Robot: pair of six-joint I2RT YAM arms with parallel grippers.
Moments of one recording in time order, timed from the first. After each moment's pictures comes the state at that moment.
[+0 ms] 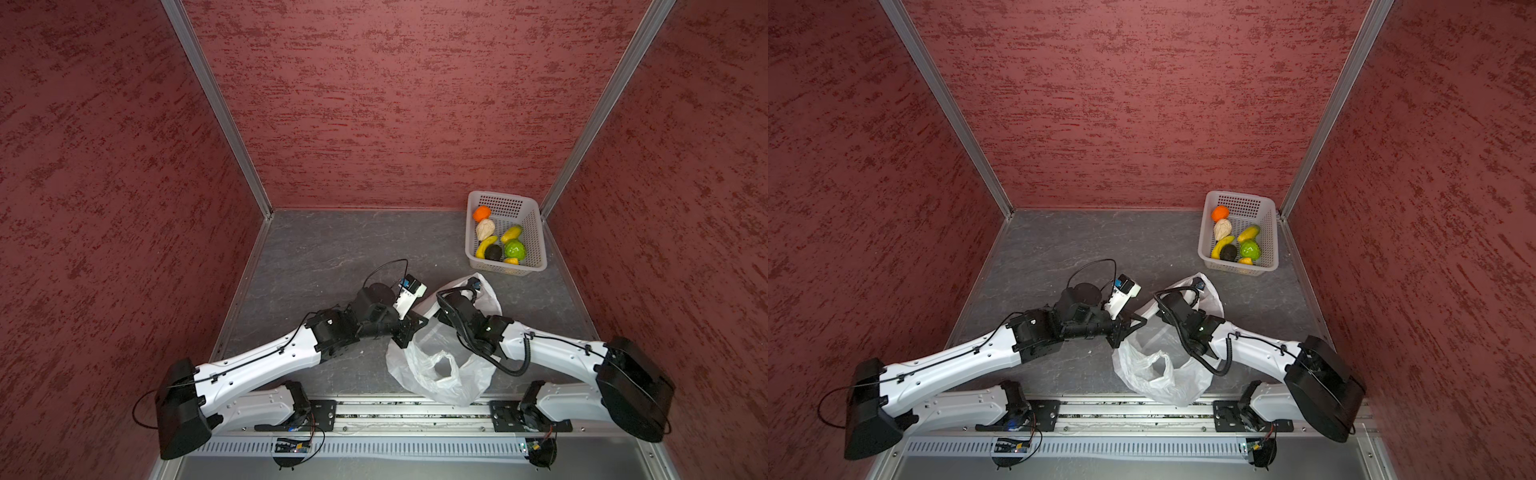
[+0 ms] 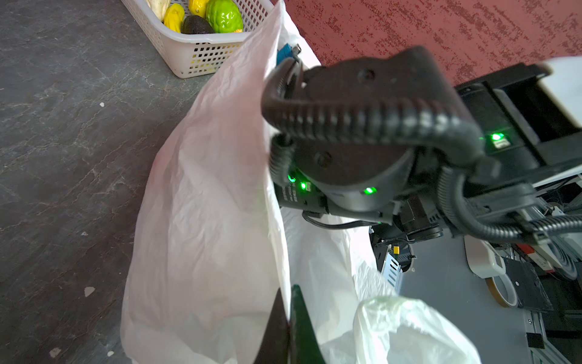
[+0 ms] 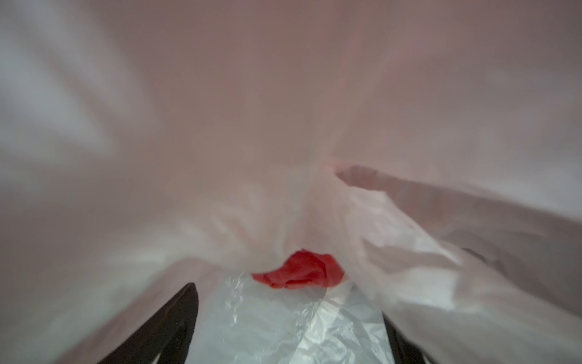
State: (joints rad) left arm -1.00 1.12 0.86 -0.28 0.21 -0.37; right arm 0.82 1.33 0.62 -0.11 0.44 1.09
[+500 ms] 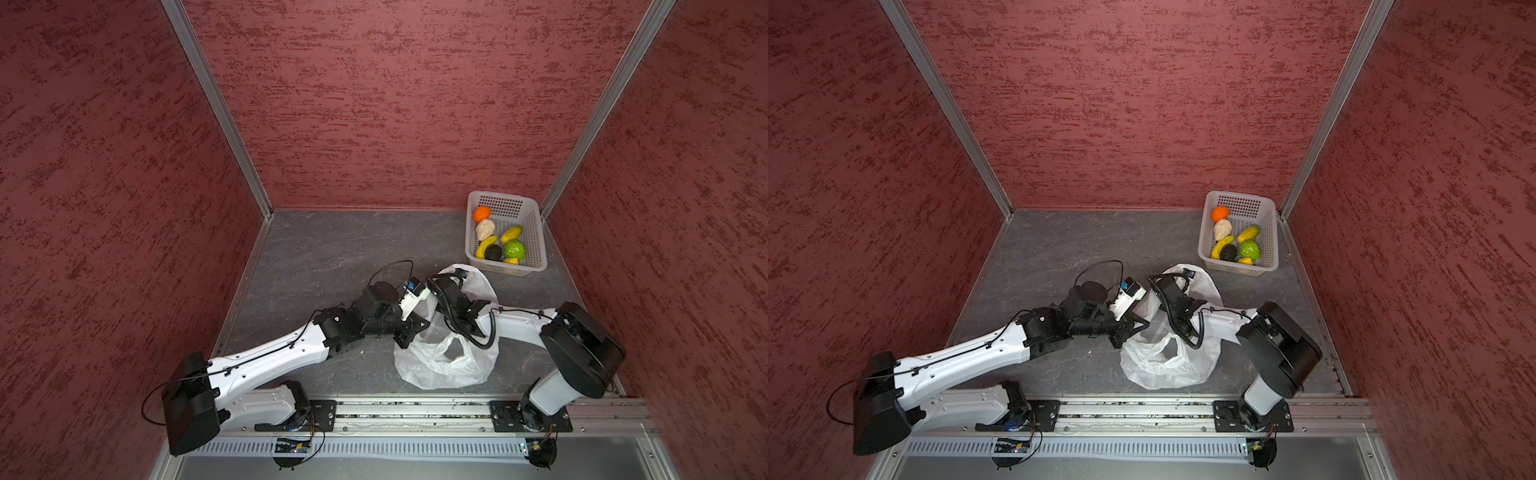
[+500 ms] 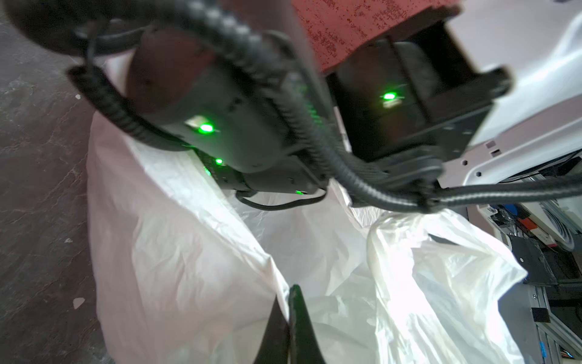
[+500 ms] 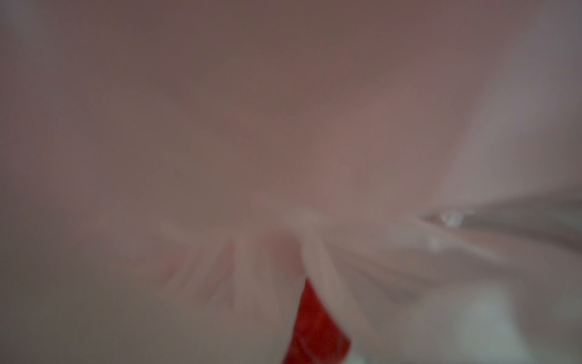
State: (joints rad) left arm -0.97 1.17 0.84 -0.24 0.29 -0.32; right arm 0.69 1.67 0.76 0.07 0.32 1.04
